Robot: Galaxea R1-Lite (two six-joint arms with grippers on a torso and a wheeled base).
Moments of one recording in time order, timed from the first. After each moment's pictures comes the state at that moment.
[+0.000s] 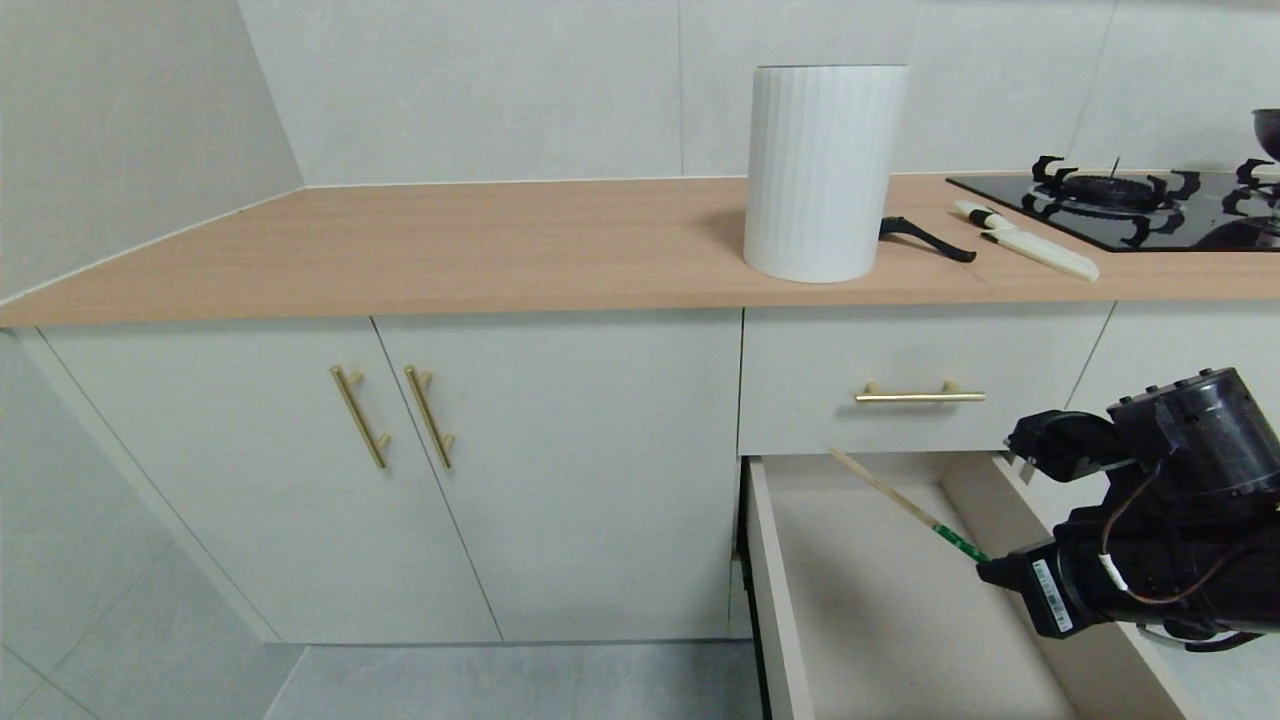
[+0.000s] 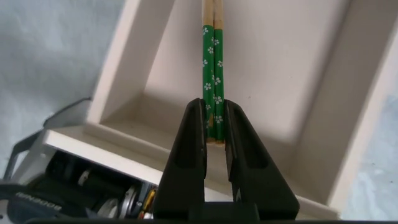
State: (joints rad) left arm 0.00 0.00 0.00 0.00 -0.01 0.00; right arm 0.43 1.49 -0.72 0.04 -0.05 0.07
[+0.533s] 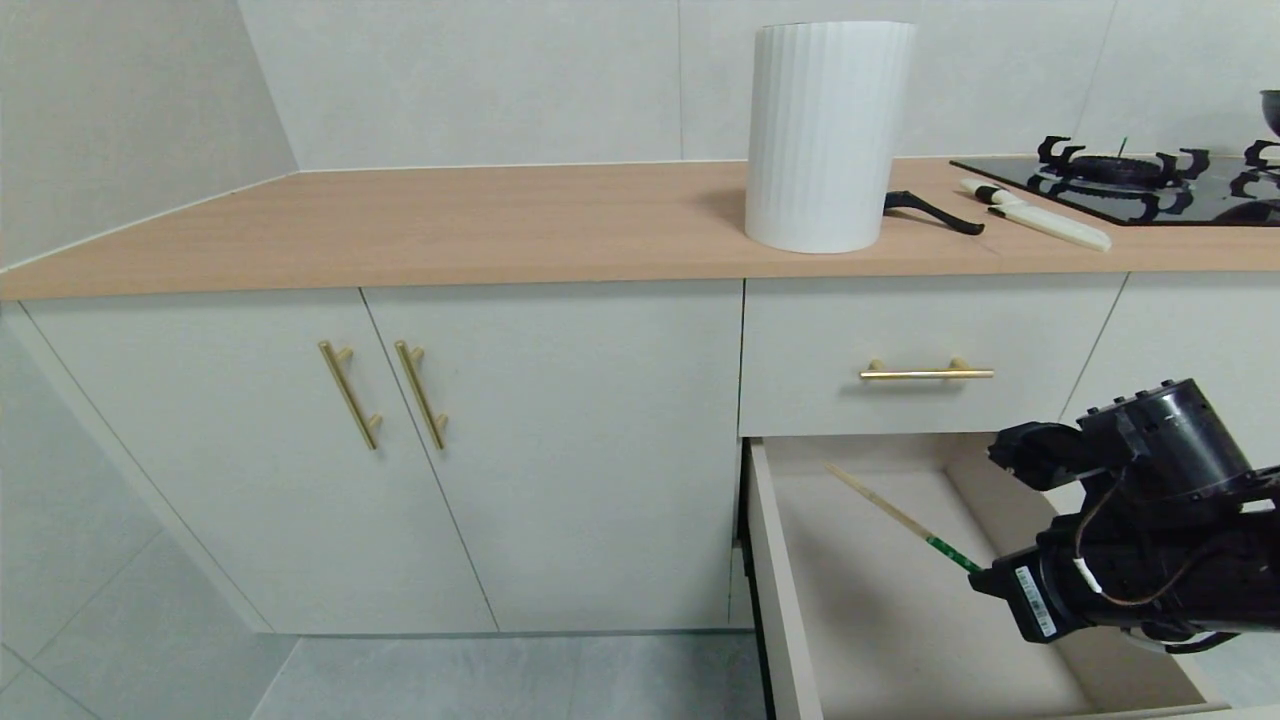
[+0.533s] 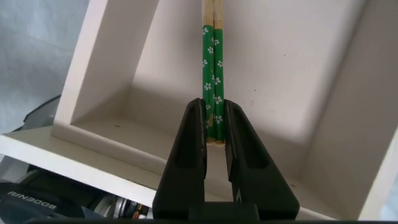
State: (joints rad) left arm 0.00 0.00 0.00 0.00 -0.01 0.00; right arm 0.43 1.54 -0.72 0.04 -0.06 0.07
